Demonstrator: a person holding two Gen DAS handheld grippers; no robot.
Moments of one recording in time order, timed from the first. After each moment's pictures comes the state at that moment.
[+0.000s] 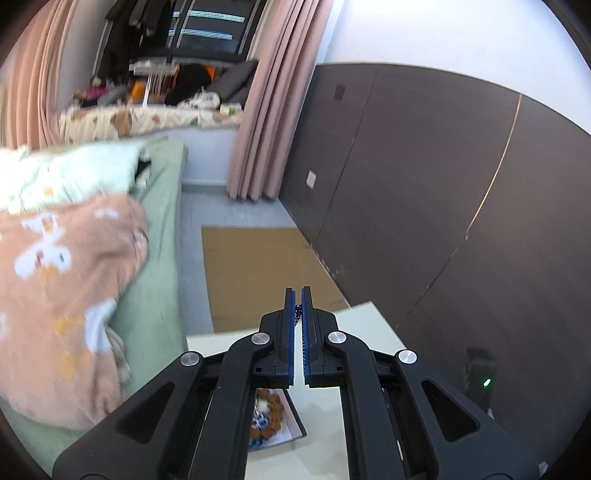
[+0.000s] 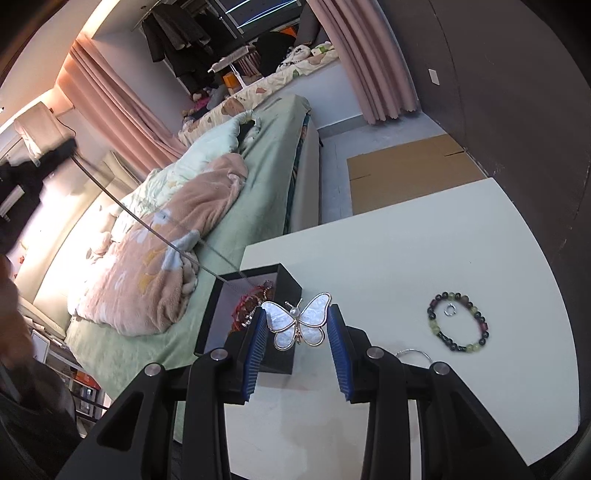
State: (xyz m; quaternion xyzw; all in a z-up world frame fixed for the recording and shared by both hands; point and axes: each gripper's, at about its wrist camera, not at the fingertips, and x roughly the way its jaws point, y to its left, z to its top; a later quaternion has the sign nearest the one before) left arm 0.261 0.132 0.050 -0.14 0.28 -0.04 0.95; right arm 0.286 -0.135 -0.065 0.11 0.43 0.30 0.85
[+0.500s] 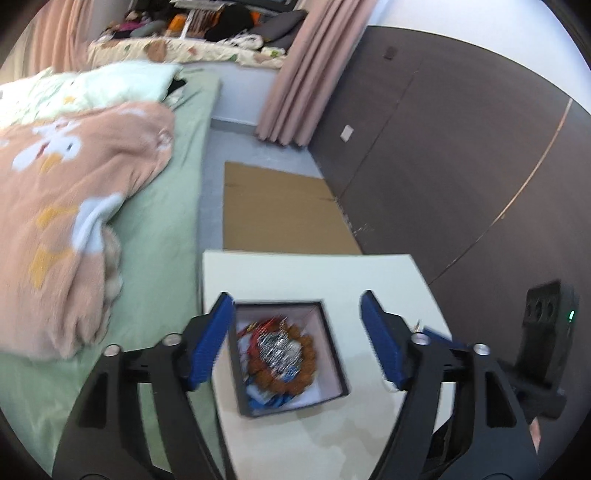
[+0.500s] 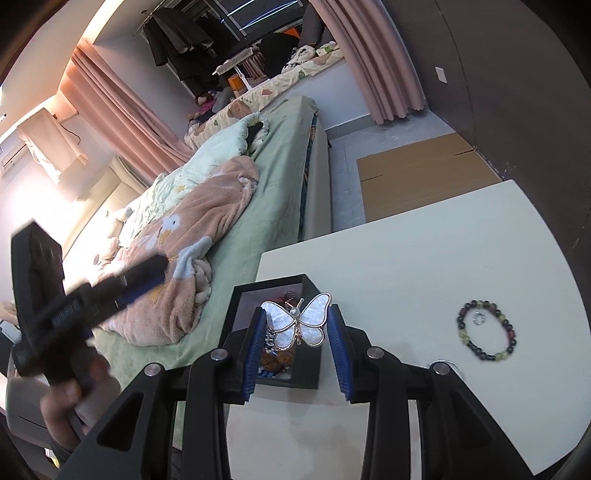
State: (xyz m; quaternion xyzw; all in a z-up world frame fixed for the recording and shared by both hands) left arm 0.252 0.163 -0.061 -0.21 0.36 0.00 0.91; right arm 0.295 -0.107 -0.065 0.12 0.43 0.32 0.84
